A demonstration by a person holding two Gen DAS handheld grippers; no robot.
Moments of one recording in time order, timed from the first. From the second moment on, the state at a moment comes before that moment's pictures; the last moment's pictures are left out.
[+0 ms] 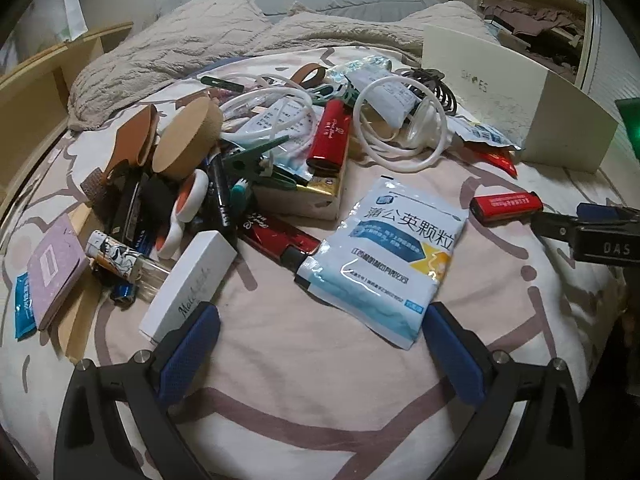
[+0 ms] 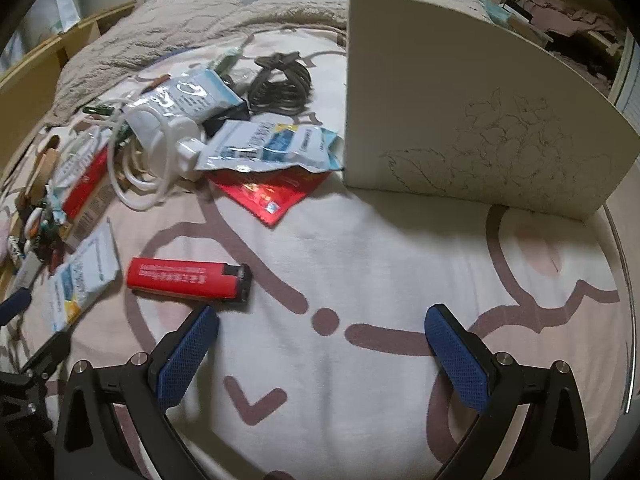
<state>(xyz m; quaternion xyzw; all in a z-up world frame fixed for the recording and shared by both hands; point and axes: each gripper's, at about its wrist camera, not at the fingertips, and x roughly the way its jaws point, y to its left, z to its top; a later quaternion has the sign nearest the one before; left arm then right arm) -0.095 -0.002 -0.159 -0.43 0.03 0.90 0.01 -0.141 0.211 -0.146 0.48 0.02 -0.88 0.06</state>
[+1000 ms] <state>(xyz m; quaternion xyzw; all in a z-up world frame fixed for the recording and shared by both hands) -0.110 -0.013 -0.137 -0.41 -0.11 0.91 0.04 -0.150 0.173 -0.154 0.45 0.03 -0.89 0.04</state>
